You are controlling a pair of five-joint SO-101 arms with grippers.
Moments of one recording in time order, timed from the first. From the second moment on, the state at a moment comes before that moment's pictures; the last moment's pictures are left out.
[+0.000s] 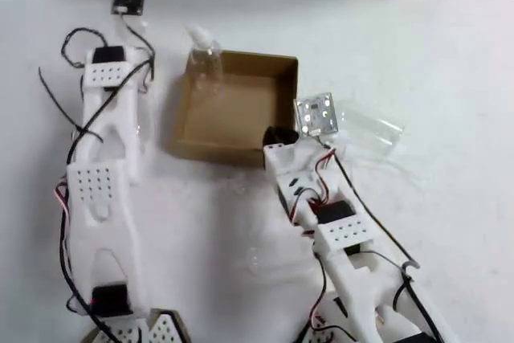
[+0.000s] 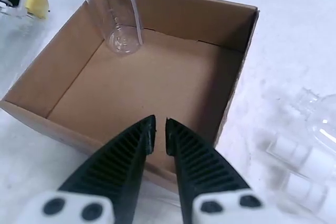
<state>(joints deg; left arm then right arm) -12.3 61.0 -54.0 63.4 -2.8 -20.6 -35.4 71.3 2.0 -4.2</state>
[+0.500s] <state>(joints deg) -20.1 79.7 -92.1 89.1 -16.9 -20.6 -35.4 71.3 2.0 -4.2</state>
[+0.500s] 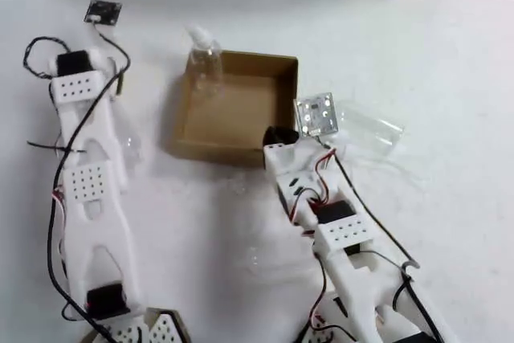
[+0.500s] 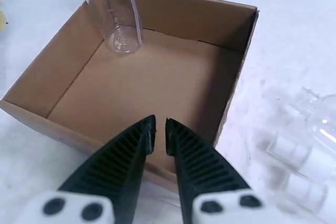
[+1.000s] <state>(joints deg) -27.8 75.6 -91.5 102.2 -23.3 -20.5 -35.4 71.3 2.0 -4.2</state>
